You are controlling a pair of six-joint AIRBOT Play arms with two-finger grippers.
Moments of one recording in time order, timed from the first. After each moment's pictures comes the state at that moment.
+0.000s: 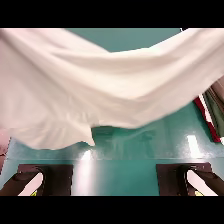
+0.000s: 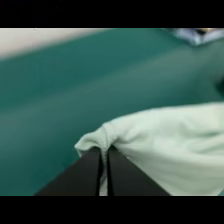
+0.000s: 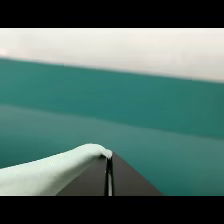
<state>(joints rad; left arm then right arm) 0.07 -0.89 1.81 0.96 -1.40 -1.28 -0.21 -0.99 1.94 -1.11 1.39 1.43</state>
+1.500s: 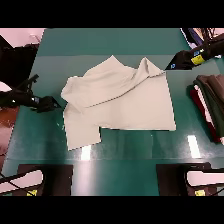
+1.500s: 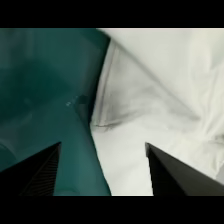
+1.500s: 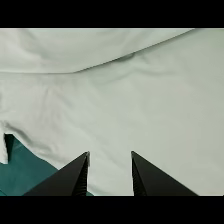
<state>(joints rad) 0.30 -1.34 0.94 0.94 -1.19 -1.11 -0.07 -1.52 1.82 -1.02 1.62 1.37</state>
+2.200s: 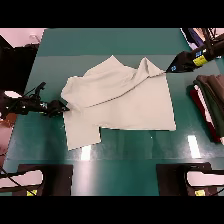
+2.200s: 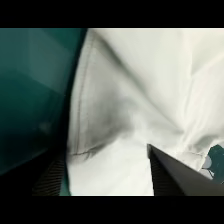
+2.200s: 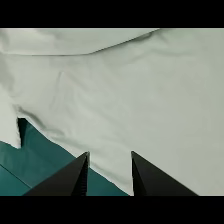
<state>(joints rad) 0.27 -1.43 0.85 0.79 -1.16 -1.02 -0.06 -1.49 1.82 -1.01 1.68 1.41</state>
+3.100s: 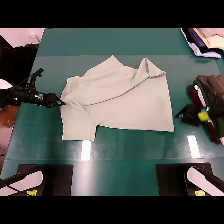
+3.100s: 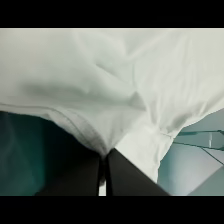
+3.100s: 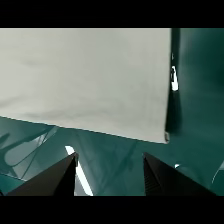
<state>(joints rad) 0.22 -1.26 0.97 0.80 -1.24 -1.05 -0.45 -1.05 0.74 -1.02 1.42 1.38</state>
